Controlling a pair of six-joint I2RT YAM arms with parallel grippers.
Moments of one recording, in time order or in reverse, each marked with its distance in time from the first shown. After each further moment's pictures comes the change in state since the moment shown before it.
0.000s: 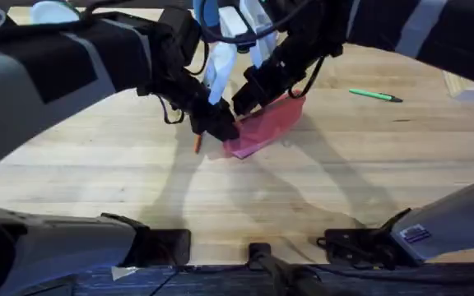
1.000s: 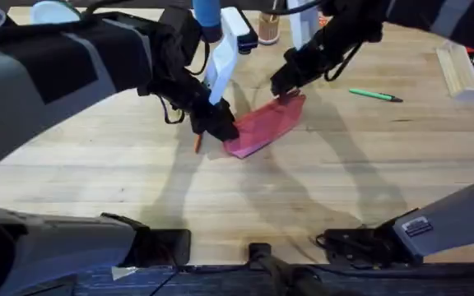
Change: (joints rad) left arm -0.002 0.000 0.000 0.003 -0.008 0.001; right arm -0.219 0.000 -0.004 -0.019 0.113 -0.090
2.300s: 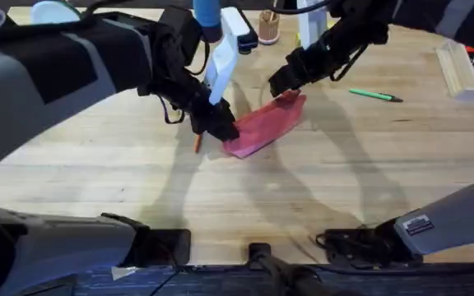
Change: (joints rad) left arm 0.000 0.000 0.000 0.000 0.000 0.000; right arm -0.053 0.000 -0.028 0.034 0.000 0.002
